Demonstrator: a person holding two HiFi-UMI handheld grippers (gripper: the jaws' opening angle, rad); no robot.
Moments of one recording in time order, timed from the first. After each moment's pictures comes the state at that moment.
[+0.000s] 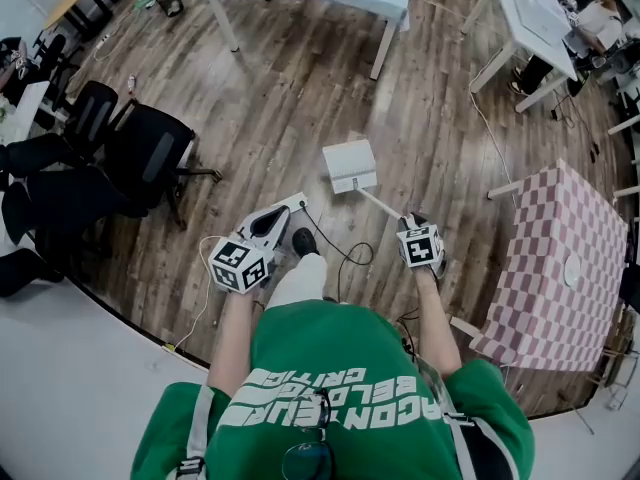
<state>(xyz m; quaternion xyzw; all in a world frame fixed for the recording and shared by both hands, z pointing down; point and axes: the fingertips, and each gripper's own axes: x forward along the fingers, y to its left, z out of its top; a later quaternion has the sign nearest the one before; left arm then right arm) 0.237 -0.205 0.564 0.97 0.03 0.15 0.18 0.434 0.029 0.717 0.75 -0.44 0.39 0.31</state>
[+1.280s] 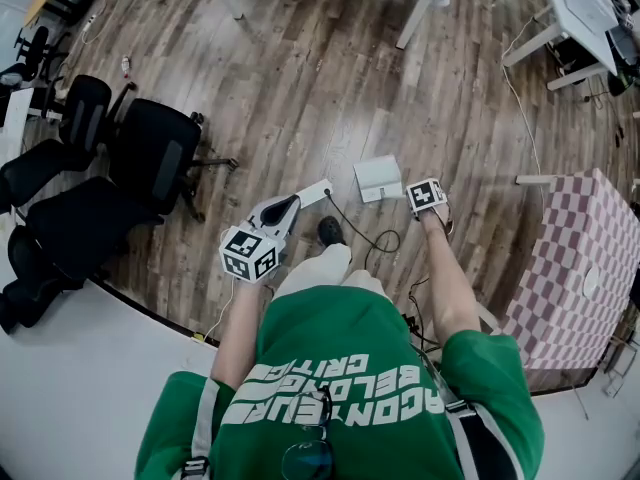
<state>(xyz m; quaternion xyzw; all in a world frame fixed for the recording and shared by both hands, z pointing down) 0.317 -0.374 0.634 0.95 0.04 0.23 0.20 0.548 -0.113 0.887 0.64 -0.36 0.56 0.38</state>
